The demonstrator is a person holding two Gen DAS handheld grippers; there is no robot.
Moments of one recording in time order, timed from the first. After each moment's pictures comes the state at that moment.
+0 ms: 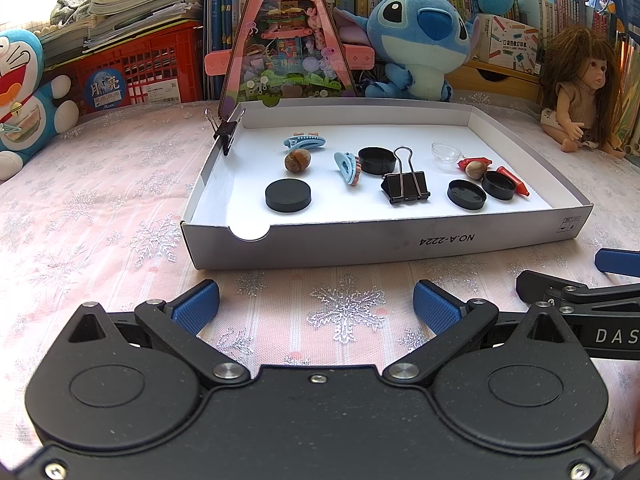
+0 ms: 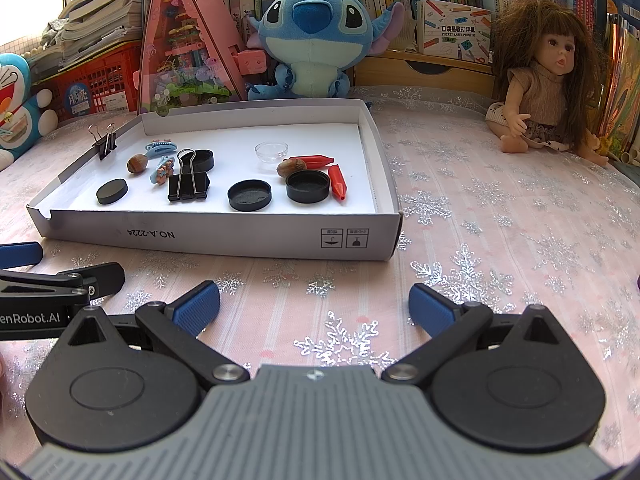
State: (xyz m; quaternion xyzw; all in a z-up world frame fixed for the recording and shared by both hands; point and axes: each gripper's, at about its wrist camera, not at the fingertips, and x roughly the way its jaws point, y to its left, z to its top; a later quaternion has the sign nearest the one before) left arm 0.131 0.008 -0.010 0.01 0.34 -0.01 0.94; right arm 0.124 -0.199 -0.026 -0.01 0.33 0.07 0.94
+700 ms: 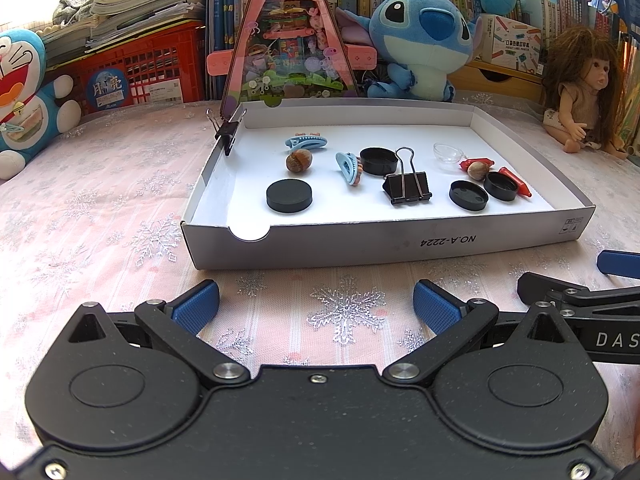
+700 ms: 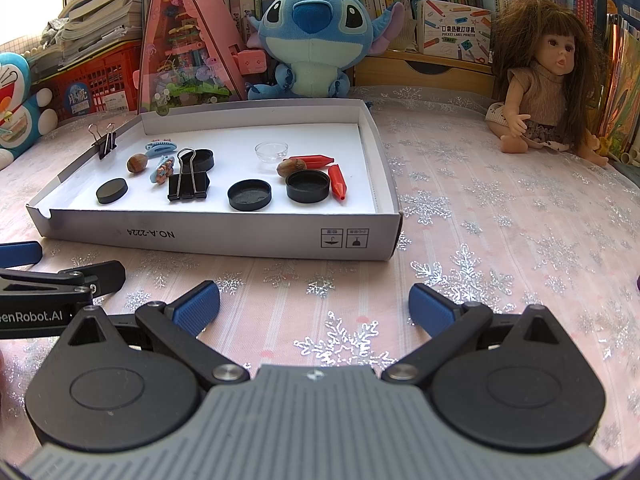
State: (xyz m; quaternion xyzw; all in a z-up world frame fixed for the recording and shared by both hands) left arm 0.132 0.008 -0.011 0.01 0.34 -0.01 0.94; right arm 0.124 -0.199 -0.026 -0.01 0.33 0.07 0.94
